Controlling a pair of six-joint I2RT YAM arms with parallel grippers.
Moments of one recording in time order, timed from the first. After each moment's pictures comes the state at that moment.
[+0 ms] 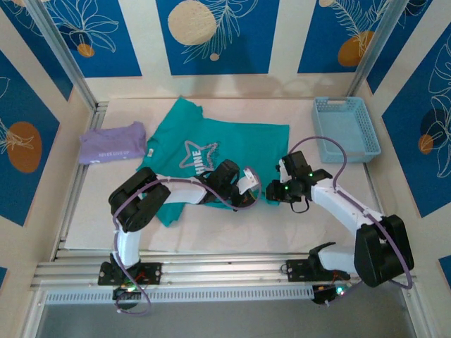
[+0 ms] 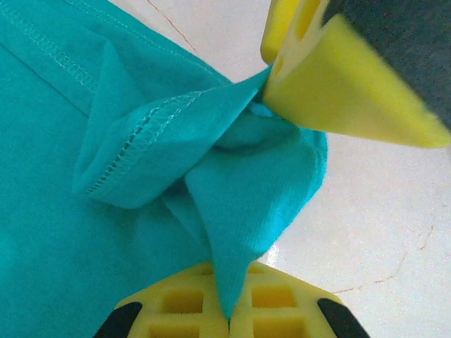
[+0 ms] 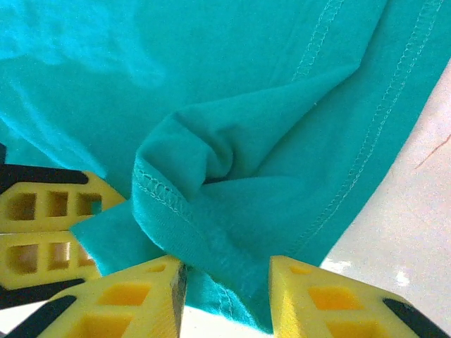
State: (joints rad) left arm -0.88 1.95 1.05 0.13 0.54 0.06; right arm 0.35 1.25 0.74 -0.68 -0.23 0.37
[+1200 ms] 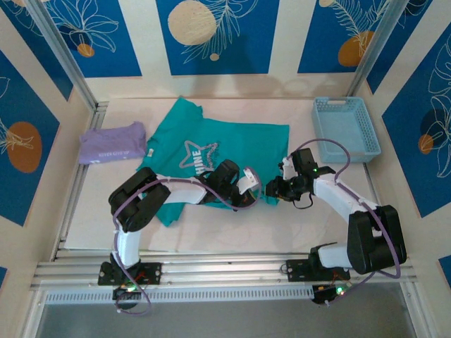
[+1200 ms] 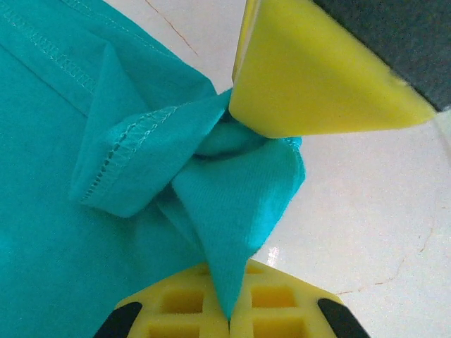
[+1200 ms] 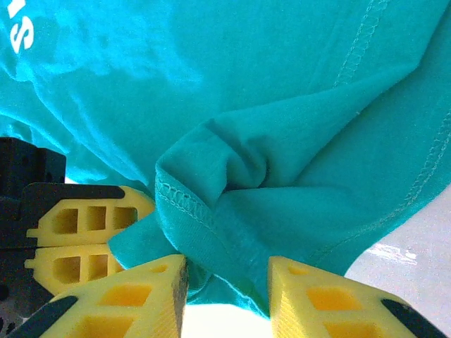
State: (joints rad) left arm -0.88 1.95 1.05 0.14 0.54 0.06; right arm 0.21 1.33 0.74 -0.62 -0.49 0.36
